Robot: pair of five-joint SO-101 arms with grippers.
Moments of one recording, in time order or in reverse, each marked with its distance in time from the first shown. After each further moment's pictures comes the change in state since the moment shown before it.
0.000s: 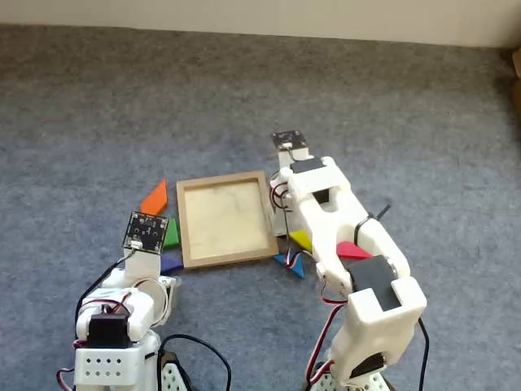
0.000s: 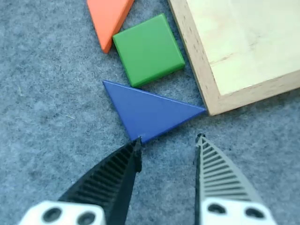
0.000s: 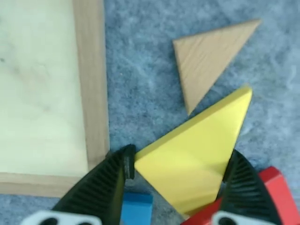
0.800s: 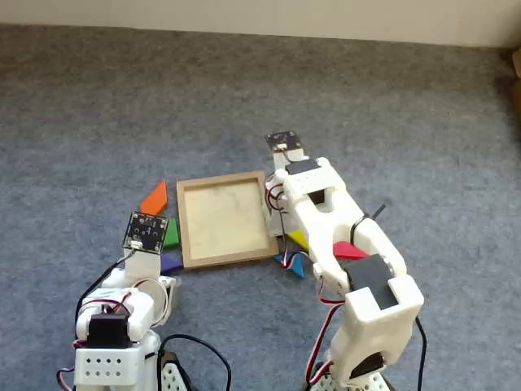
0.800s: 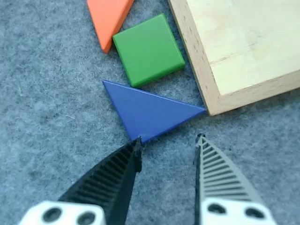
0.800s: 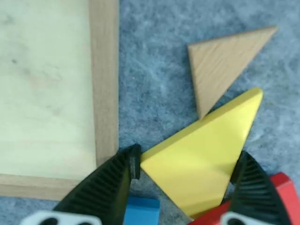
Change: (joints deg) left arm 0.0 0.0 0.0 0.0 0.0; right arm -1.2 1.7 -0.2 -0.9 -0.2
